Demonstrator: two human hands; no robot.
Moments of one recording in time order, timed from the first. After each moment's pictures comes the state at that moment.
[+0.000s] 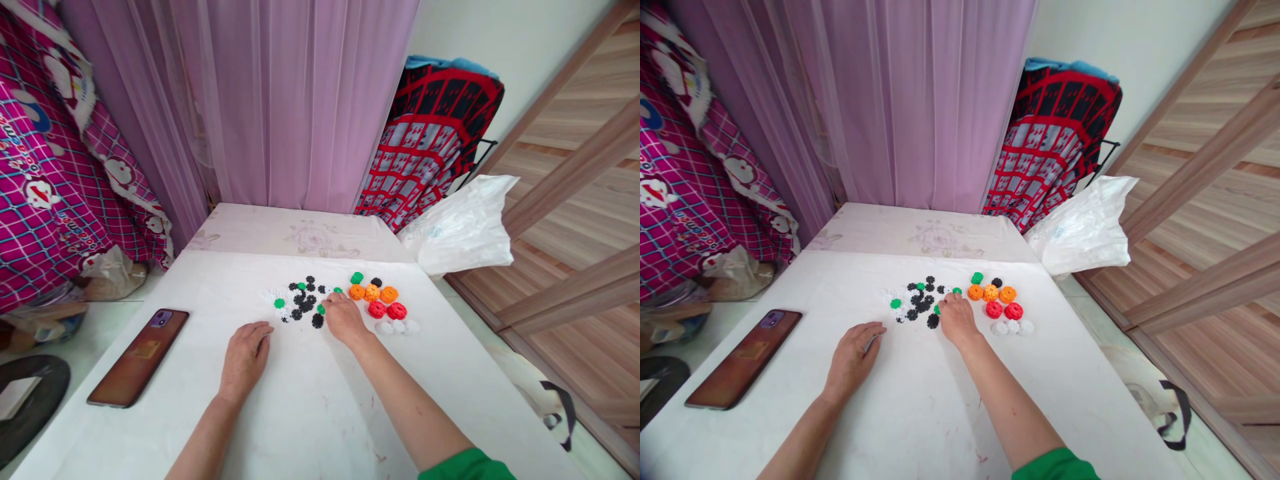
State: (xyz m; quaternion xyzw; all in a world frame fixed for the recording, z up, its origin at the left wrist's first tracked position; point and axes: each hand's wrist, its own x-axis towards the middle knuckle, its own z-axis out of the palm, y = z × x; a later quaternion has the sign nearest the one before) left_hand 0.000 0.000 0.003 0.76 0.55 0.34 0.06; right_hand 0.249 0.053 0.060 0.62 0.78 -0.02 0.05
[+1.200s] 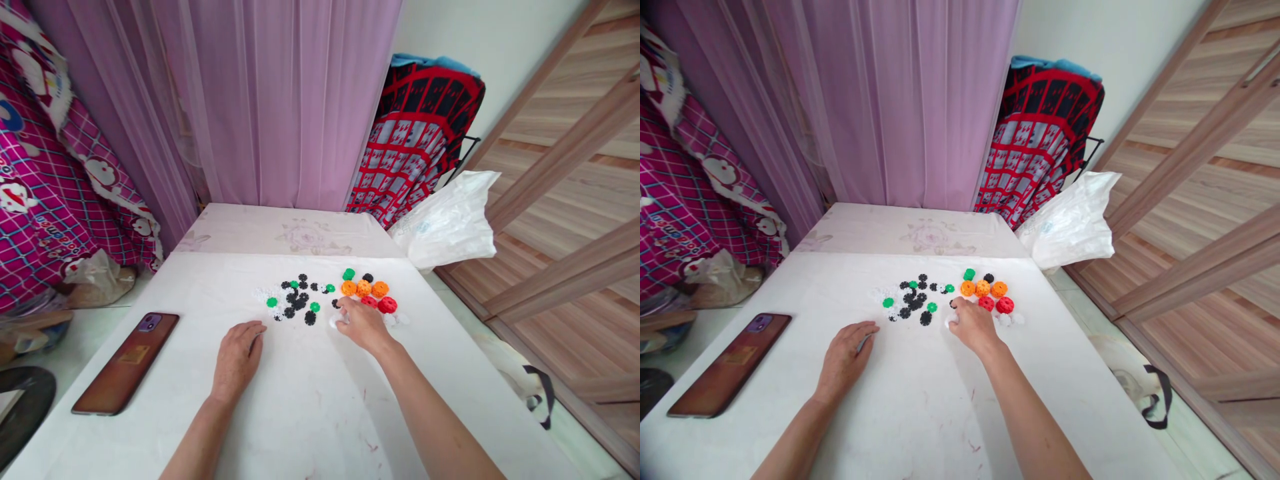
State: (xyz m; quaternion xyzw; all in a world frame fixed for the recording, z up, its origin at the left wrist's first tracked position) left_hand -0.001 0.002 0.006 0.76 0.54 0.34 0.07; right_hand 0.284 0.017 0.093 0.72 0.68 -0.13 -0.01
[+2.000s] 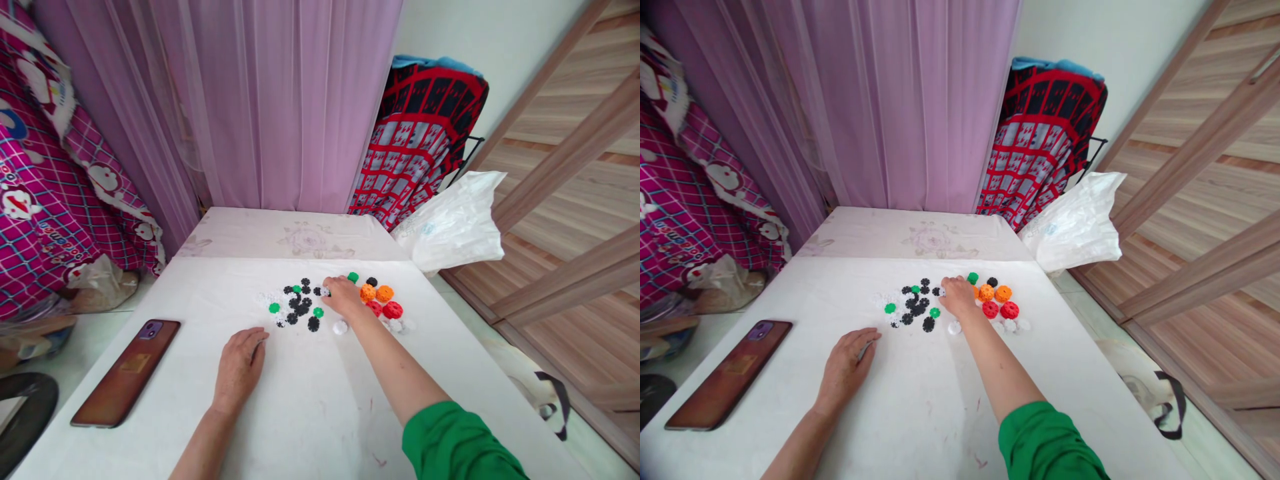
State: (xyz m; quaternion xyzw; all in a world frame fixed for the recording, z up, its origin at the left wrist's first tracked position) left_hand -0.002 0.002 0.004 0.76 0.54 0.34 0.06; right_hand 0.265 0.101 0.076 0.67 0.74 -0.04 0.02
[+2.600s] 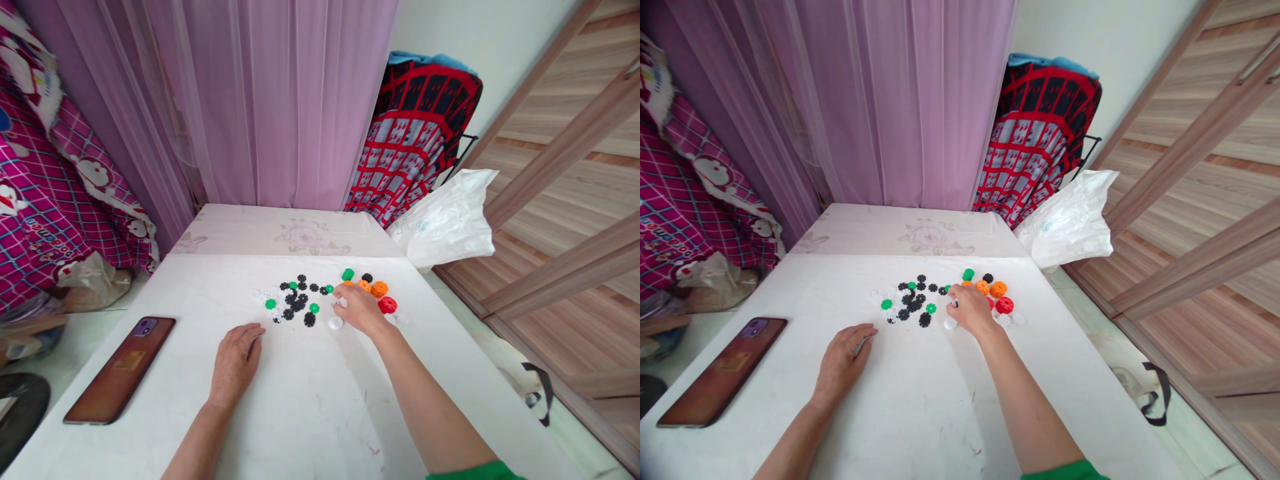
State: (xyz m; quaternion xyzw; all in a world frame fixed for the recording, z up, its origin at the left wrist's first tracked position) left_hand -0.001 0.002 0.006 0.76 0.54 0.34 0.07; right_hand 0.288 0.045 0.099 0.70 0.71 -0.10 -0.04
